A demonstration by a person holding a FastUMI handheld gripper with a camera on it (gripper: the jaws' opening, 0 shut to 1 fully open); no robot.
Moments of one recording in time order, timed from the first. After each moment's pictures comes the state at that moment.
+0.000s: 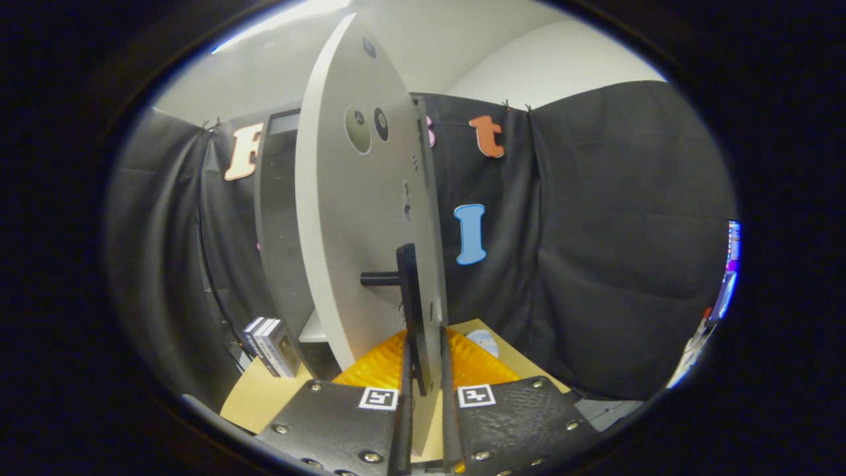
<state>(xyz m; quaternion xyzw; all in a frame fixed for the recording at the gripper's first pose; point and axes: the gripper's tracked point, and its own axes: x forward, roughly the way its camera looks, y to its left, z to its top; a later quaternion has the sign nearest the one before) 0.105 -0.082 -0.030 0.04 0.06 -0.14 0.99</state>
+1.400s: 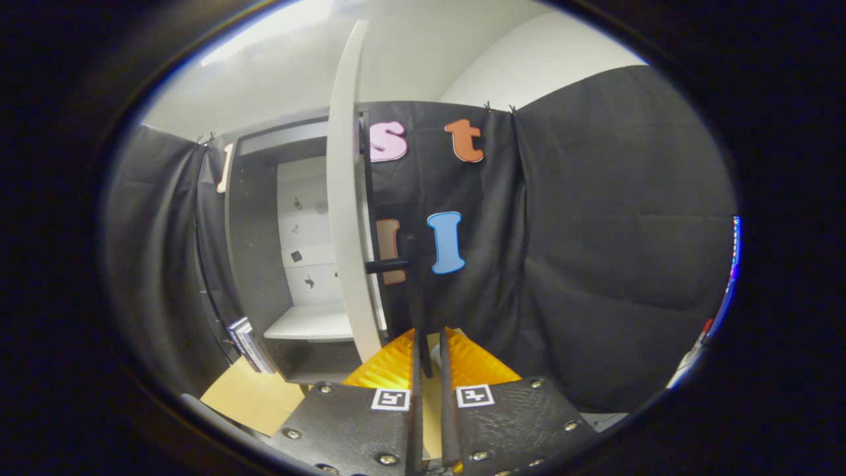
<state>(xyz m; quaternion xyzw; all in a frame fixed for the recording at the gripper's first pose) 0.112 -0.112 -0.029 0.05 0.05 -0.12 0.99</state>
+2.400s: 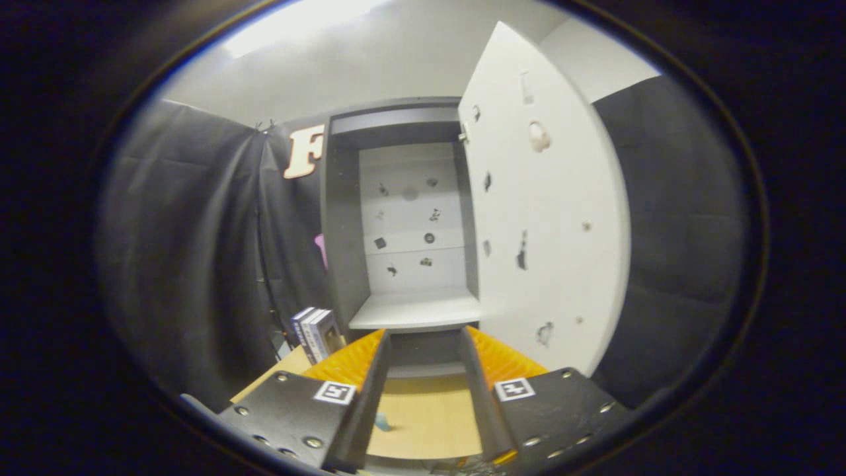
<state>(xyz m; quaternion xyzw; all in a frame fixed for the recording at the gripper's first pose) 0.121 -0.015 -0.047 0.05 0.06 0.00 1.00</state>
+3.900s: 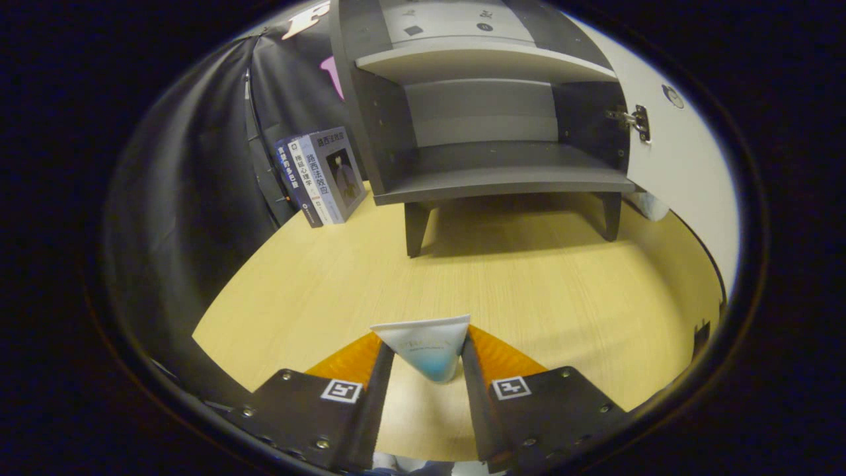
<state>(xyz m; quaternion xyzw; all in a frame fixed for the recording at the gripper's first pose) 0.099 0.047 -0.243 0.05 0.34 0.07 0.93</state>
